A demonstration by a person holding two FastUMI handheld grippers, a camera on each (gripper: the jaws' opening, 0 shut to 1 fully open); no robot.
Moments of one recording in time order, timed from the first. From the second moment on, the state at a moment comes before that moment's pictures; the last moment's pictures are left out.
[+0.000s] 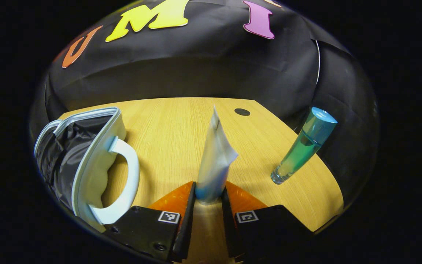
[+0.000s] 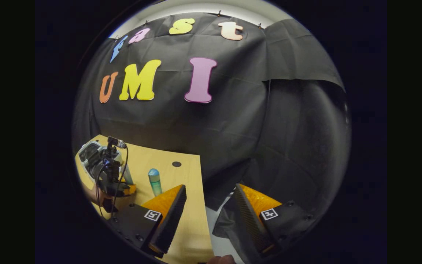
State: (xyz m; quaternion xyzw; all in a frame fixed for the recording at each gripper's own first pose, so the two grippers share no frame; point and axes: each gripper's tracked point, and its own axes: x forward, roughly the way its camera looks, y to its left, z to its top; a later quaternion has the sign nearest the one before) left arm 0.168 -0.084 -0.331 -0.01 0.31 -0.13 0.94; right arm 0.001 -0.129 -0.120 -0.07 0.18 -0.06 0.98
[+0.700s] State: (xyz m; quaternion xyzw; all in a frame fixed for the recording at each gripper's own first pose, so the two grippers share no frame) left arm 0.060 -0.015 -0.209 -0.10 0.29 -0.11 0.94; right arm 0.093 0.016 -0.289 0.03 0.29 0.08 0.95
